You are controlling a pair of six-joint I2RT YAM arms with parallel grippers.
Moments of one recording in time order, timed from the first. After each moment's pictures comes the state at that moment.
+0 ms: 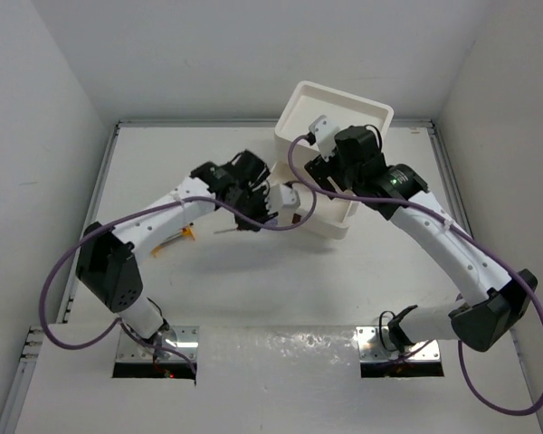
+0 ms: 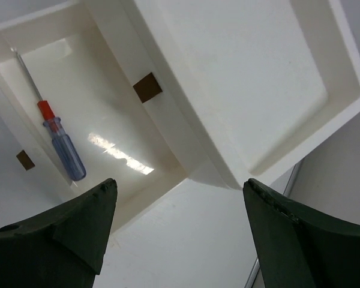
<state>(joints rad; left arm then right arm) -0.65 1.61 1.33 -0.91 0.28 0.63 0.58 1.35 1.37 -0.66 0.32 -0.36</state>
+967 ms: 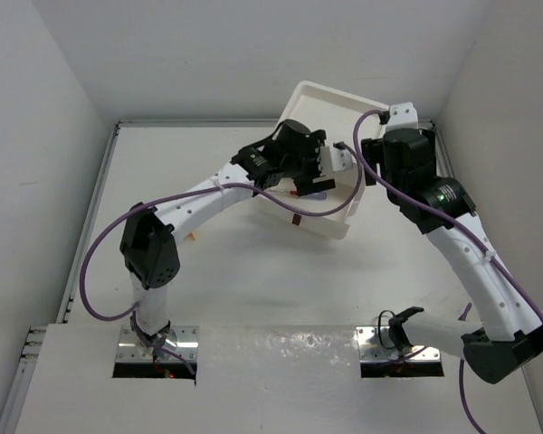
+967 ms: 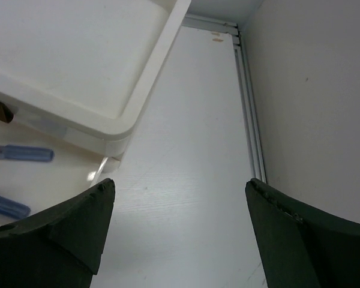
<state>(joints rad) -0.78 1.89 1.76 -0.45 0.18 0.74 0.44 1.16 1.36 -0.72 0.64 -0.03</state>
